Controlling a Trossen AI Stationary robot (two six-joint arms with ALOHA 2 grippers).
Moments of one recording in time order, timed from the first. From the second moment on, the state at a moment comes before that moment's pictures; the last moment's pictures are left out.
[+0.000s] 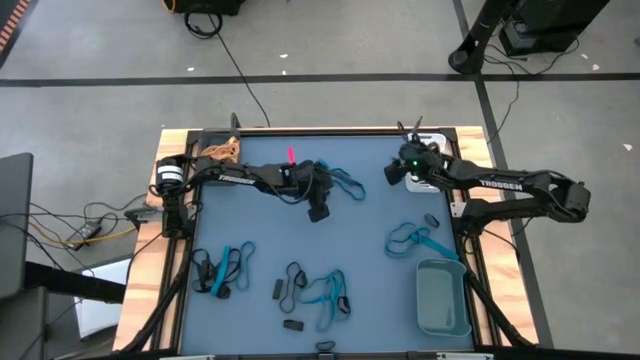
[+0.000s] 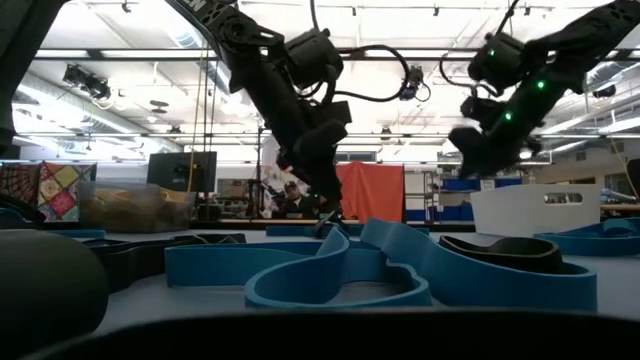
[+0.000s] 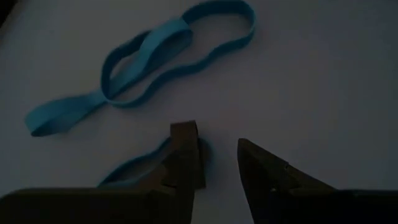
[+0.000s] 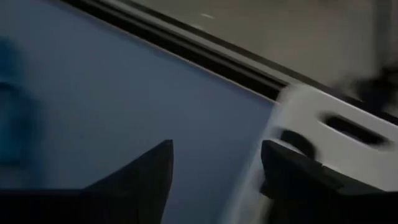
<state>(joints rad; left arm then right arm) 0.19 1.87 1.23 -0.27 -0.14 -0.06 -0.53 1.07 0.49 -0.19 0.46 0.31</state>
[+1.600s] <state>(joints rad) 0.08 1.88 1.37 -0.13 -0.09 -0.08 -0.41 1.01 0.49 0.07 -0.51 0.18</state>
